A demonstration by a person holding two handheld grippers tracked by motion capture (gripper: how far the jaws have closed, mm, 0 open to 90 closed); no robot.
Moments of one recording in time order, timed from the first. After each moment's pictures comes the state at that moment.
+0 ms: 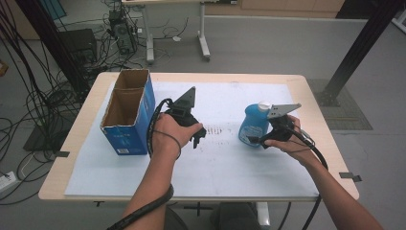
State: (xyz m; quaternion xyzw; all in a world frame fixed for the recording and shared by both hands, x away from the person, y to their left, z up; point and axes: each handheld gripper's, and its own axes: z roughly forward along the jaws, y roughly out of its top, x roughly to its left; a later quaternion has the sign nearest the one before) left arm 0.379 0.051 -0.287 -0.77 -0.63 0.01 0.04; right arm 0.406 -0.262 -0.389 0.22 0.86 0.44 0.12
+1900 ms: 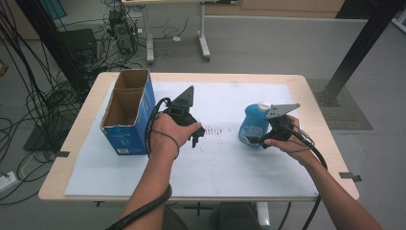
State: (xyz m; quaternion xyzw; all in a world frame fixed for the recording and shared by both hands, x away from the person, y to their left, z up) left arm 0.379 0.054 -0.284 -0.77 -0.63 0.01 0.03; right arm 0.406 -0.259 -0.389 0.21 0.86 0.44 0.13
